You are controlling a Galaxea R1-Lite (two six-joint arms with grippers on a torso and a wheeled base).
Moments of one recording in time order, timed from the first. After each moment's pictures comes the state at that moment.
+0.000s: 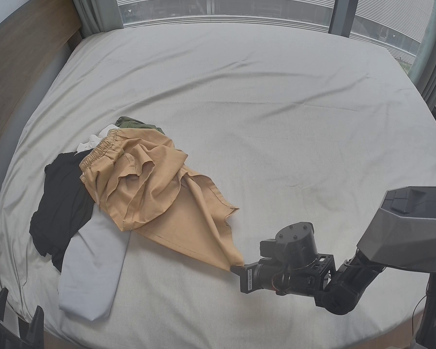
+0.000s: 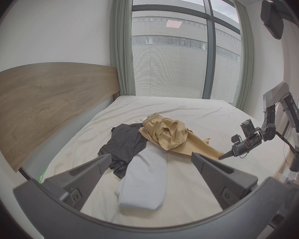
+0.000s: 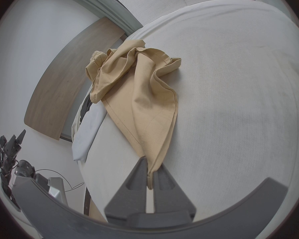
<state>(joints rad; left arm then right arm) 0.00 0.02 -0.02 0.00 0.00 -0.02 0.75 2.21 -0.68 -0.96 0.09 0.42</state>
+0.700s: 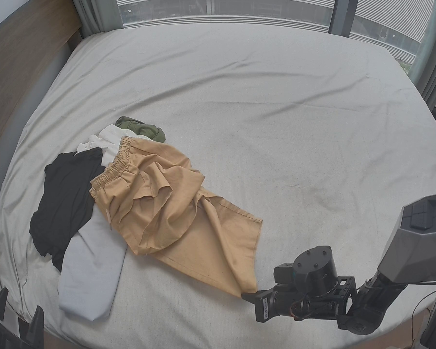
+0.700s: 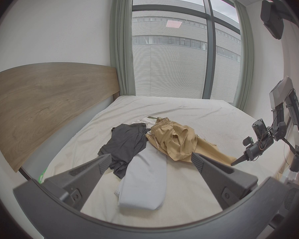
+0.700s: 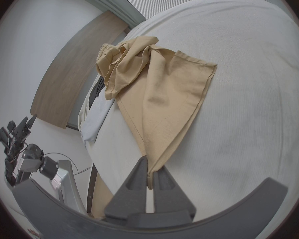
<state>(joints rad) 0.00 0.02 -0.02 0.00 0.00 -0.02 0.82 2.12 -0.43 -1.07 0.09 0.44</state>
